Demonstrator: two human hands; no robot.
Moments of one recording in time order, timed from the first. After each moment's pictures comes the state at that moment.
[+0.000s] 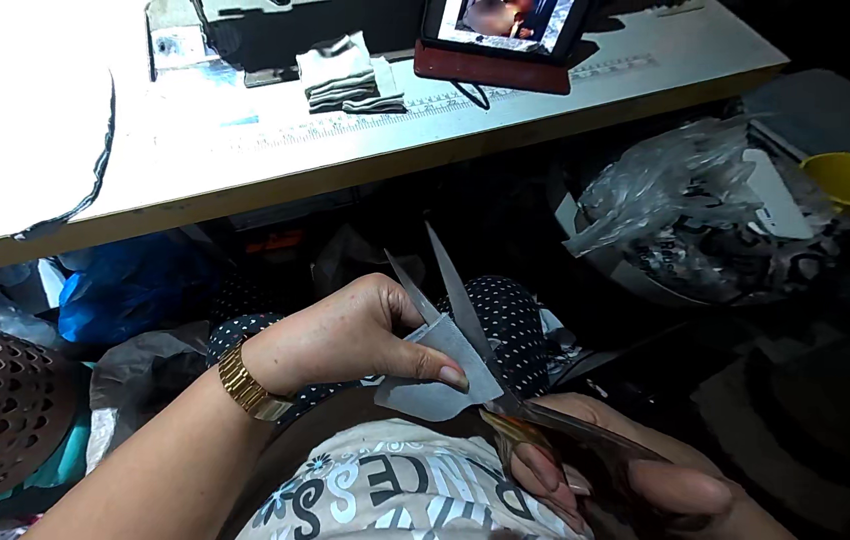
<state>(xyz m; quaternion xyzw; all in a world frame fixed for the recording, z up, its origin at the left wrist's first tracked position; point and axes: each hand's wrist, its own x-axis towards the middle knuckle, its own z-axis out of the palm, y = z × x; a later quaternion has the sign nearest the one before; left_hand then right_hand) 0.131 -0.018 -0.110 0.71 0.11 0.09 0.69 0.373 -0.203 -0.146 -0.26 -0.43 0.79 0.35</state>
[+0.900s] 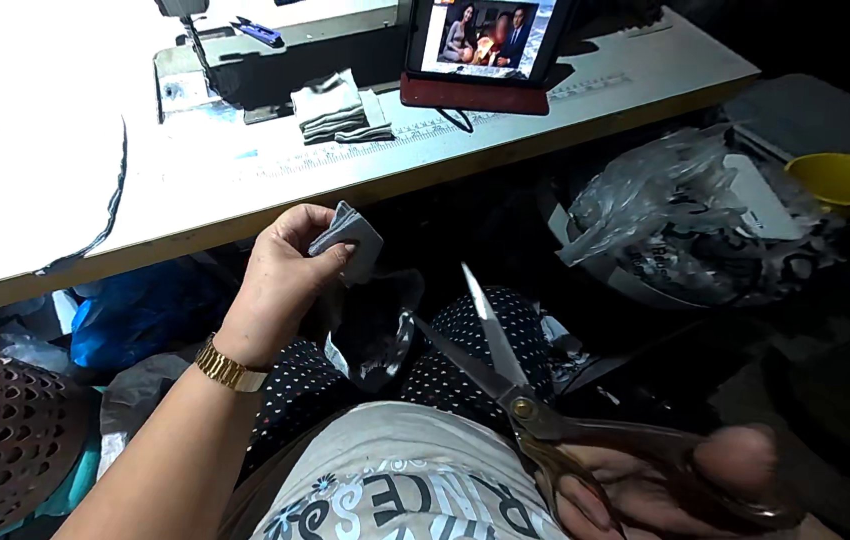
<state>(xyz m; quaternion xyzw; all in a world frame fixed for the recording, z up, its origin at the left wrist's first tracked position) 0.124 0.024 -0.126 0.61 0.36 0.39 0.59 0.390 -0.225 -0.141 -0.22 -0.34 0.86 0.32</state>
